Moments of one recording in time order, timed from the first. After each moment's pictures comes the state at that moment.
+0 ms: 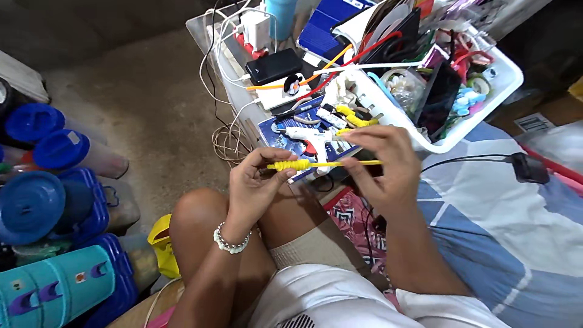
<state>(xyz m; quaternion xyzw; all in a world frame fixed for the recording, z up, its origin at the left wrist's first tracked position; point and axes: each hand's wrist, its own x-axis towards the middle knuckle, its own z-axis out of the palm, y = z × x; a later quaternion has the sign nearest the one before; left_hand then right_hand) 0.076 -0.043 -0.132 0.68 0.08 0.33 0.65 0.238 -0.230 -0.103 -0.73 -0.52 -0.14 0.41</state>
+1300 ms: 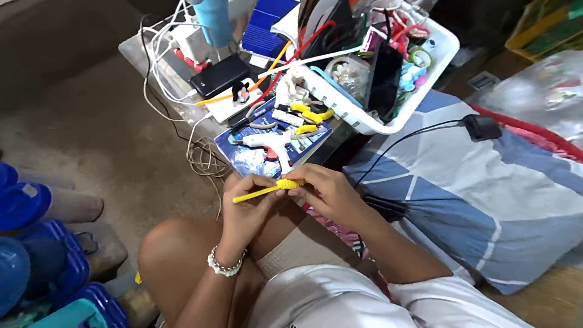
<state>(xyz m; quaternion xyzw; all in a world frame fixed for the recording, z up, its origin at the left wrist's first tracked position) 0.101 -0.078 -0.163 0.70 0.04 0.26 0.66 0.223 -0.253 -0.139 -0.75 -0.51 0.06 0.42</state>
